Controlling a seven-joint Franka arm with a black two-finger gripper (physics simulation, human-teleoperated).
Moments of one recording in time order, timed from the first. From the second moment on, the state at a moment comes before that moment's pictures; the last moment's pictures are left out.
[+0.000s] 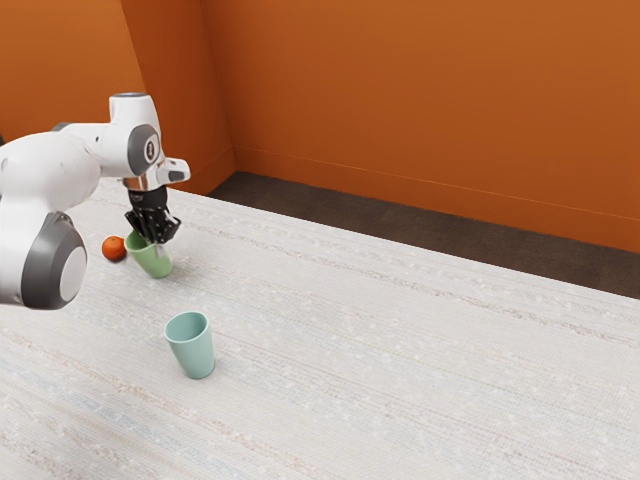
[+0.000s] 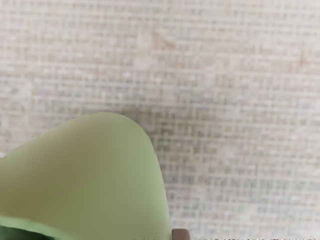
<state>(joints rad) 0.11 0.82 0.38 -1.17 -0.21 1.82 0.42</state>
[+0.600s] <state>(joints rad) -0.02 0.64 0.35 -1.19 -0.10 1.82 0.42</state>
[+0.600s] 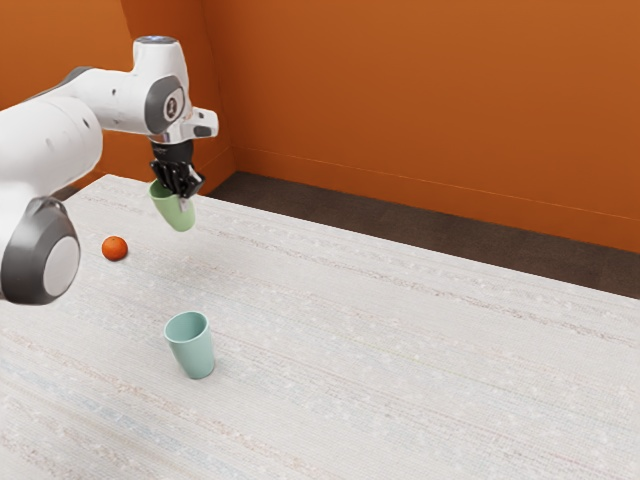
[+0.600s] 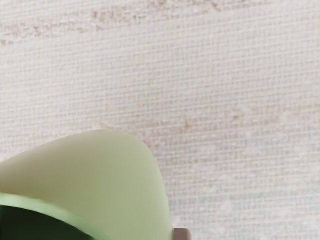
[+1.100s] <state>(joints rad) -0.02 0.40 0.14 -1.44 -0.01 1.76 0.32</state>
